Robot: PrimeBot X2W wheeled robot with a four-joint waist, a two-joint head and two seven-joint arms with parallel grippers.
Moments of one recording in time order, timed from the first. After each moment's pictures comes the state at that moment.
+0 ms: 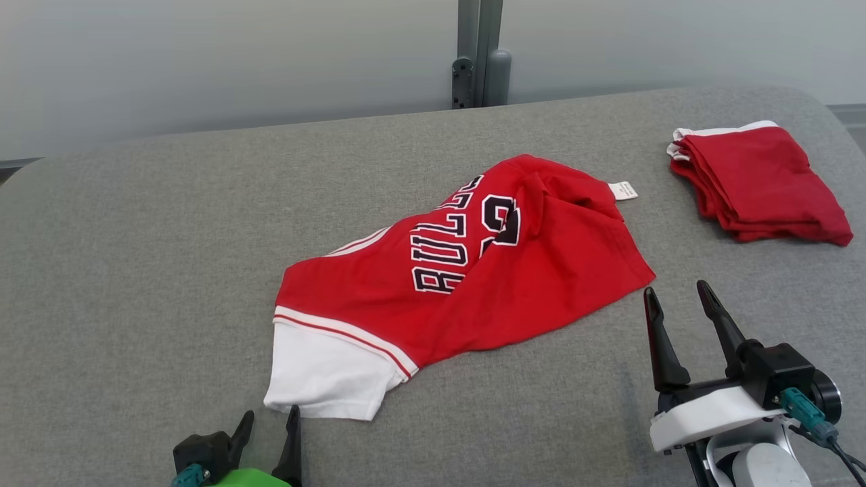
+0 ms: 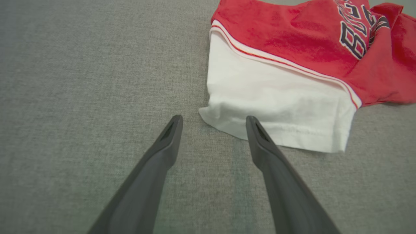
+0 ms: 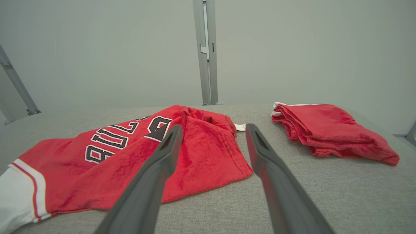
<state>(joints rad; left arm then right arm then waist) -0.04 0.13 -0.26 0.53 -0.46 -0.03 -0.22 -0.02 -0.05 0.01 0.13 0.10 0.13 -0.26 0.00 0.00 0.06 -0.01</state>
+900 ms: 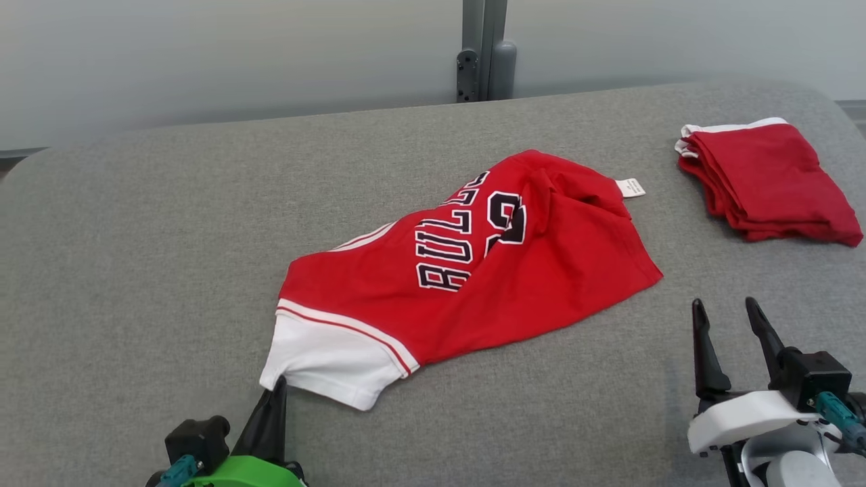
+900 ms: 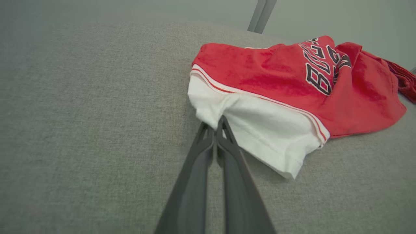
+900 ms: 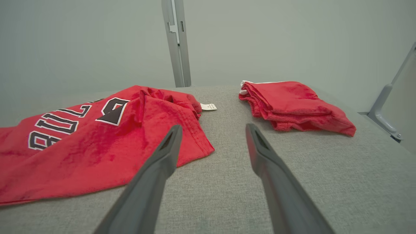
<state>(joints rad) -0.05 0.11 -0.22 0.46 -0.43 -0.10 -0.26 -0.03 -0.05 -0.11 0.20 0.08 0.13 -0.26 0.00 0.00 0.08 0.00</state>
